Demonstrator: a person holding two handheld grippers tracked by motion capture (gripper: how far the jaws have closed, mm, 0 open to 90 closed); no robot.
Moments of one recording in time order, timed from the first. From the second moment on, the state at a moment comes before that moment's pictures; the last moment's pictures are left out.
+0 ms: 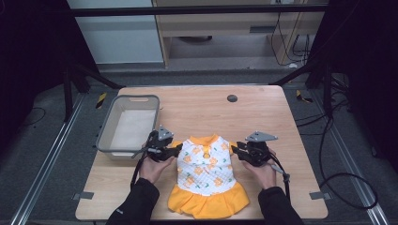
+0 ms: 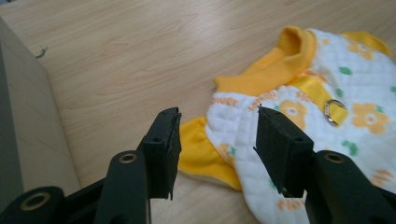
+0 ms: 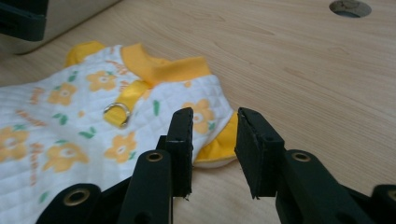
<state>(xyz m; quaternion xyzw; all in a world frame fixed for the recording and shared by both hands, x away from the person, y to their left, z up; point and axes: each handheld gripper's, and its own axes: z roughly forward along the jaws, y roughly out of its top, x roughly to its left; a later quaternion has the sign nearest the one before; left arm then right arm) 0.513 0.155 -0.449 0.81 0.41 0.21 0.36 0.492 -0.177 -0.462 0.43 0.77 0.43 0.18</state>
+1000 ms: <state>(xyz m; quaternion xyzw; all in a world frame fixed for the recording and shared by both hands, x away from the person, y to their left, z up) 0.533 0.139 -0.488 0.82 0.44 0.19 0.31 0.526 -0.157 -0.497 0.46 0.79 0.36 0.18</state>
